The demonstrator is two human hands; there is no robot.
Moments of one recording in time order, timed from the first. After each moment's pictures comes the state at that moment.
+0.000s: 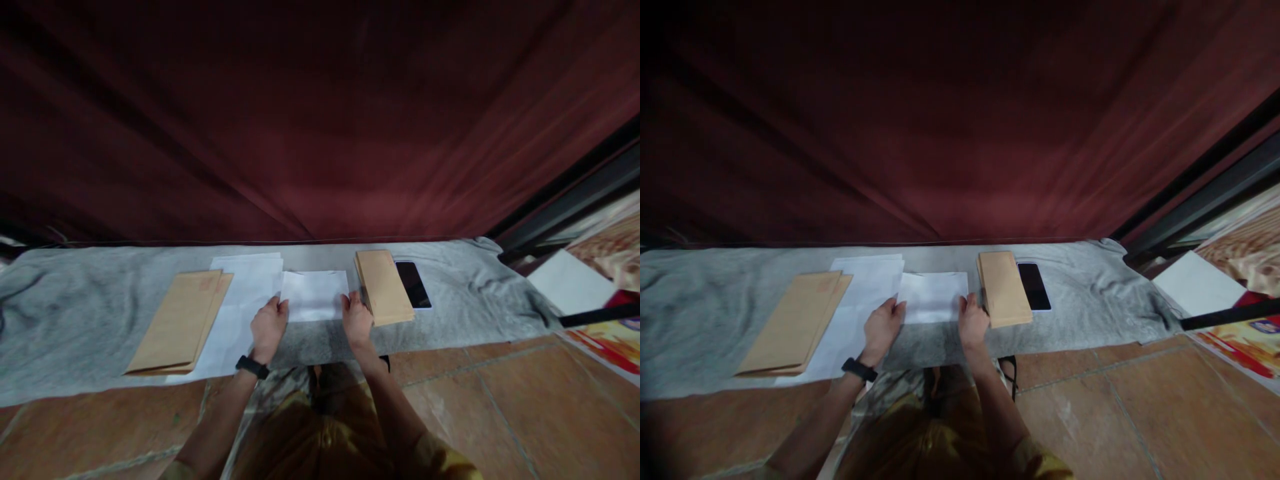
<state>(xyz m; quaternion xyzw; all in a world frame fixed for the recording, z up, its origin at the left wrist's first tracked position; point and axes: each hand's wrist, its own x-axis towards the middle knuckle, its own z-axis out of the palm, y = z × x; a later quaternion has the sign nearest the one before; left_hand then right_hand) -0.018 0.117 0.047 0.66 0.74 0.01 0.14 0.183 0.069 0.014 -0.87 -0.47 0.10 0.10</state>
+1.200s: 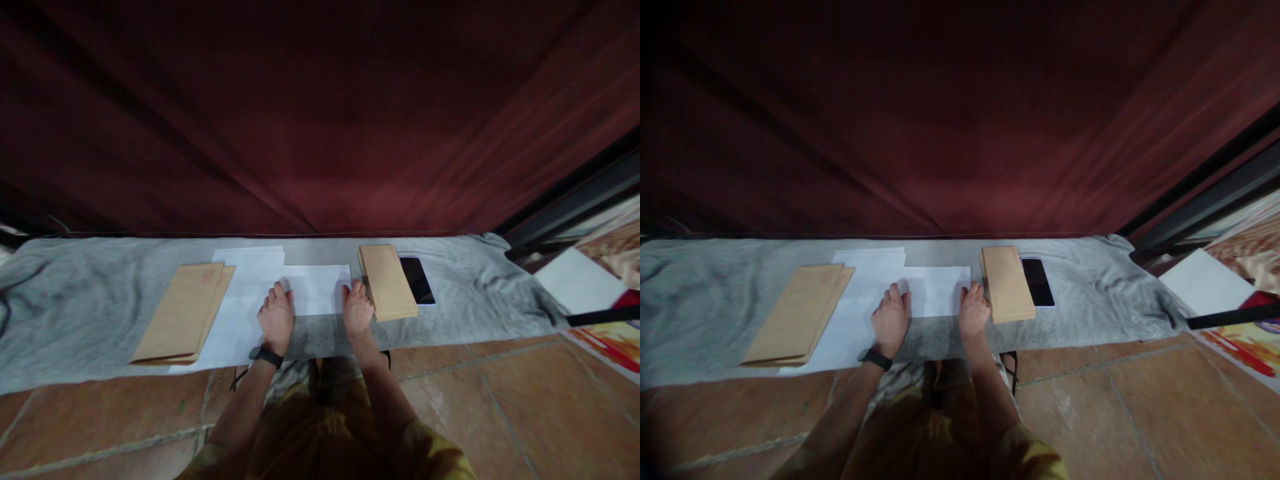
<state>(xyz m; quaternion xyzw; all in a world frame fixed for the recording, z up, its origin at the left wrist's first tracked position) -0.006 0.110 0.024 0.69 0.72 0.07 -0.03 0.179 0.080 0.005 -0.86 -0.51 -0.03 0.08</state>
